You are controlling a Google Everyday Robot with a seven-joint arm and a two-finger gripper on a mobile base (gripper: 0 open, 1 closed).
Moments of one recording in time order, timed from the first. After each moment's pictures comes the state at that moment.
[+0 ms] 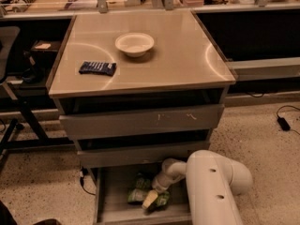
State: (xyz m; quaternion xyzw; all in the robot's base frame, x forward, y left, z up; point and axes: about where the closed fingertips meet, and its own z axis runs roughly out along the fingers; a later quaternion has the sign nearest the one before) arm 0.553 -0.009 0.110 -0.49 0.83 0.25 0.09
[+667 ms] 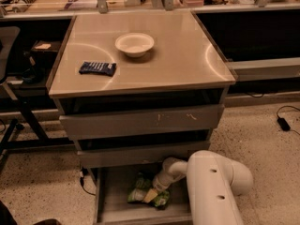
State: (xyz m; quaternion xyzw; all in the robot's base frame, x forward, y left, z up) arm 0.556 -0.010 0.109 -0.49 0.83 0.25 0.09
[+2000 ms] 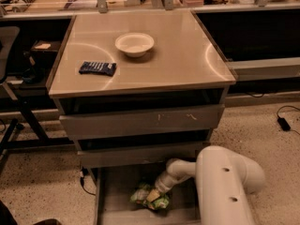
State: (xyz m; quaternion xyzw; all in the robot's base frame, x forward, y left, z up) arm 0.550 -0.019 0.143 -0.47 0.84 0.25 0.10
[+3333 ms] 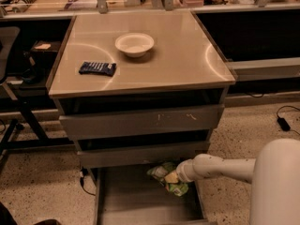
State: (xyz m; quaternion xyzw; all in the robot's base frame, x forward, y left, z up) arm 0.567 -0.115 0.311 -0.32 0.90 0.18 0.23
